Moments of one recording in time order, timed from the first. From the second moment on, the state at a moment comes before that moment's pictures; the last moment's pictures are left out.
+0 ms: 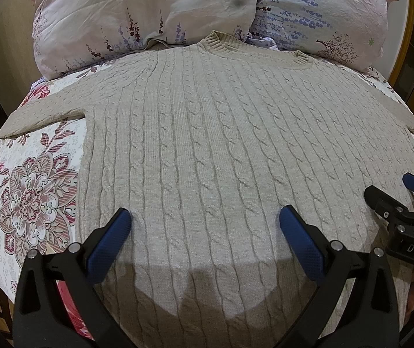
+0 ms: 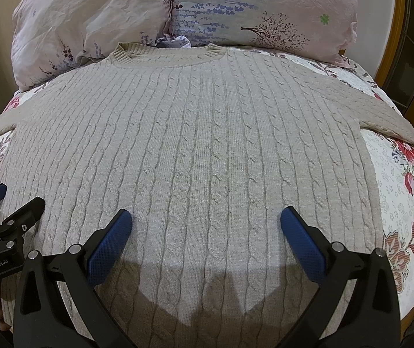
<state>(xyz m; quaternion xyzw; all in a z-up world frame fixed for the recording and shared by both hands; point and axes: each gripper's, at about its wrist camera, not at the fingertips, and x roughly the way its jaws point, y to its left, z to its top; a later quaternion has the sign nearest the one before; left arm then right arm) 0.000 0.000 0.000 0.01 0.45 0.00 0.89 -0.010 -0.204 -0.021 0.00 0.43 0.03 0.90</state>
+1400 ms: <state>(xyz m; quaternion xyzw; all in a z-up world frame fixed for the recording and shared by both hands) 0.002 0.011 0.012 -0.04 0.47 0.01 0.88 0.052 -0.482 0.018 0.27 0.38 -0.11 0.88</state>
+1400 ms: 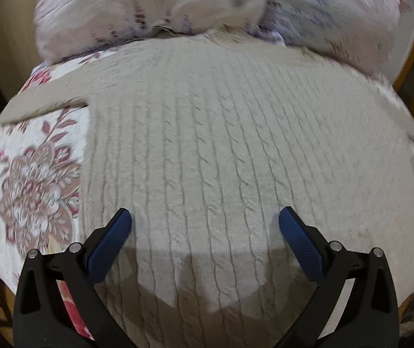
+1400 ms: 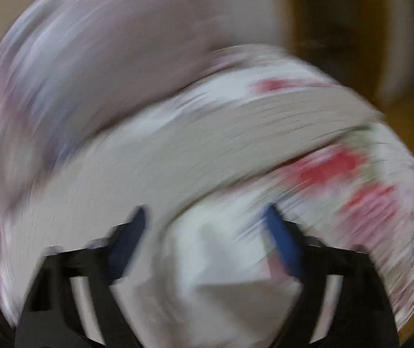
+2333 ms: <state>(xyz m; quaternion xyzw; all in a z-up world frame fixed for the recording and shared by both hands) 0.062 0.341 0.054 -0.32 0.35 0.28 0.84 0.103 -0.200 0.068 0.07 0.36 0.21 0.91</state>
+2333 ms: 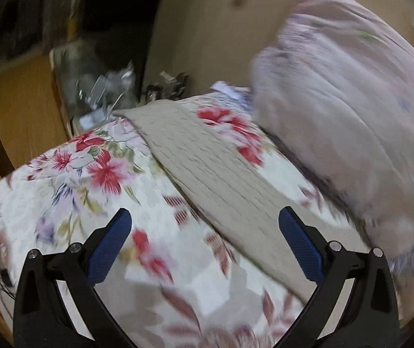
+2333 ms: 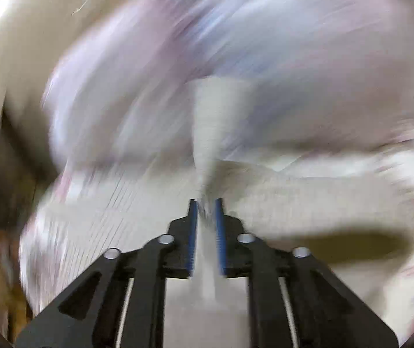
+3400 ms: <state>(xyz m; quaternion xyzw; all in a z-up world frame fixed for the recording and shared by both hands) 0.141 0.139 0.167 -0.08 0.29 -0.14 0.94 0.052 -0.266 0.046 0.09 0.40 0.05 0.91</state>
